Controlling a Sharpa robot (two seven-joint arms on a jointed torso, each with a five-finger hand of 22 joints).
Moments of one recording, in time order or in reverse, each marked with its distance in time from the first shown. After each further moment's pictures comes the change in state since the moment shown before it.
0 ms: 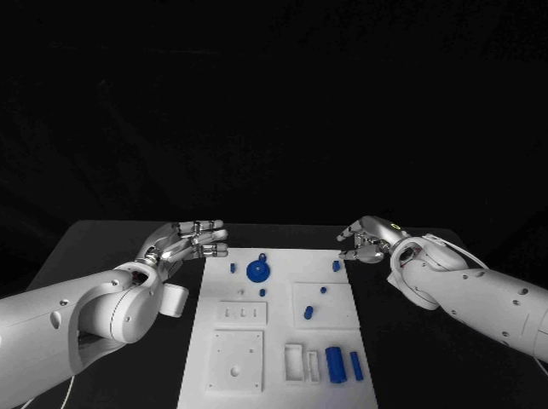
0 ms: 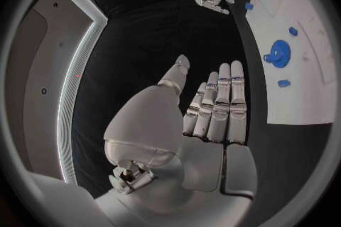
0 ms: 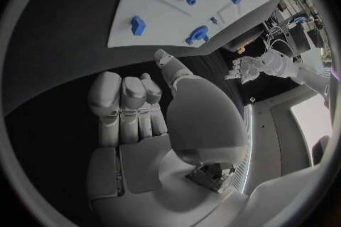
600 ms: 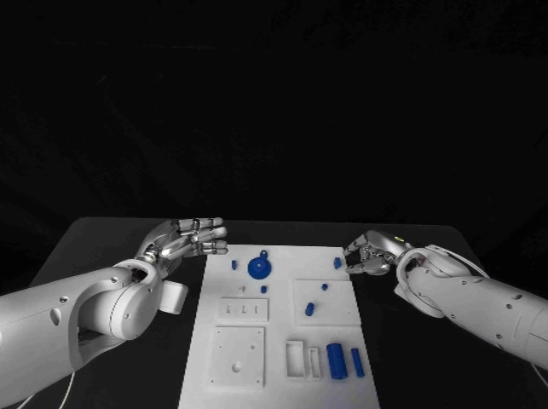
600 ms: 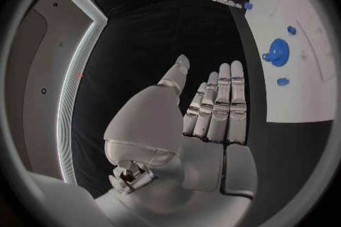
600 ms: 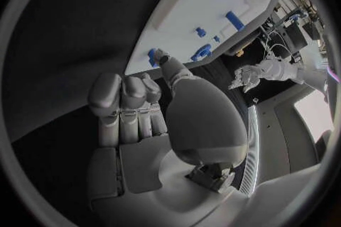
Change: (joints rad) left arm -0.002 0.004 0.000 -0.010 -0.001 0.013 0.000; left_hand 0.000 0.000 0.002 -0.002 0.000 0.000 0.000 0.000 0.000 -0.004 0.004 0.000 0.000 -0.004 0.004 0.000 0.000 0.000 -0.004 0.004 0.000 0.000; right arm -0.050 0.036 0.001 -0.147 0.037 0.069 0.109; right_hand 0.001 0.010 -0.028 -0.035 -0.027 -0.032 0.000 0.000 0.000 0.000 0.000 -0.012 -0.007 0.000 0.000 -0.008 0.008 -0.010 0.000 -0.007 0.000 0.001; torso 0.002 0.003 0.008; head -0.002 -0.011
